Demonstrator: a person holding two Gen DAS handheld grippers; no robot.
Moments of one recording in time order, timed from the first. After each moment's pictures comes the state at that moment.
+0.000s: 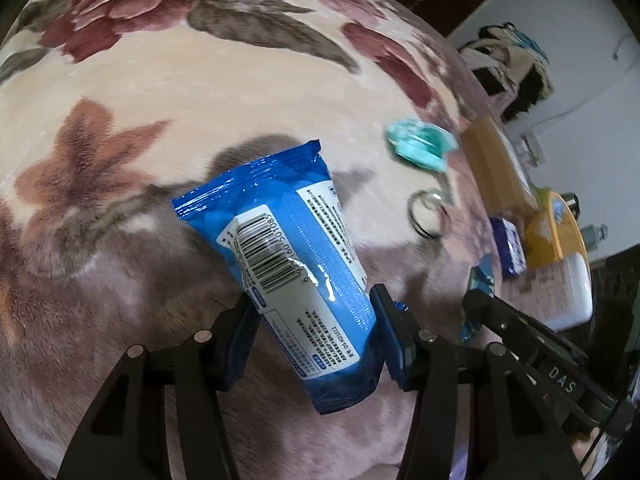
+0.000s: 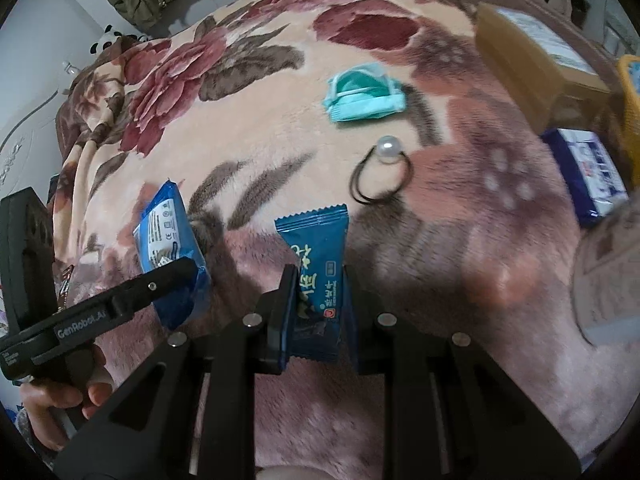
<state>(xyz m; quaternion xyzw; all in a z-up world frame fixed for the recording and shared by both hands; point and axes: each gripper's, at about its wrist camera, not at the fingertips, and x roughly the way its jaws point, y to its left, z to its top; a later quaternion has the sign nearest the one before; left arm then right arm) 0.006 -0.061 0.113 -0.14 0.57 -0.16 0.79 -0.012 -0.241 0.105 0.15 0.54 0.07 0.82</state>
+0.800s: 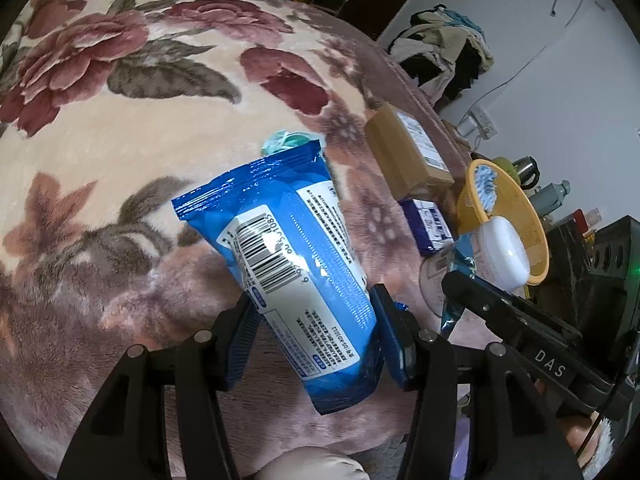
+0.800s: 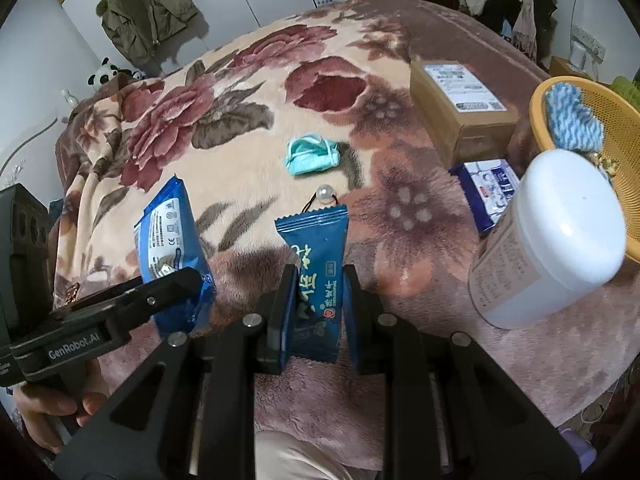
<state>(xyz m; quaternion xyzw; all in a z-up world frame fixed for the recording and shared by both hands) -0.029 -0.133 0.191 -0.10 0.53 -0.24 0.81 -0.057 -0.295 0.172 0.15 0.49 0.03 0.86</state>
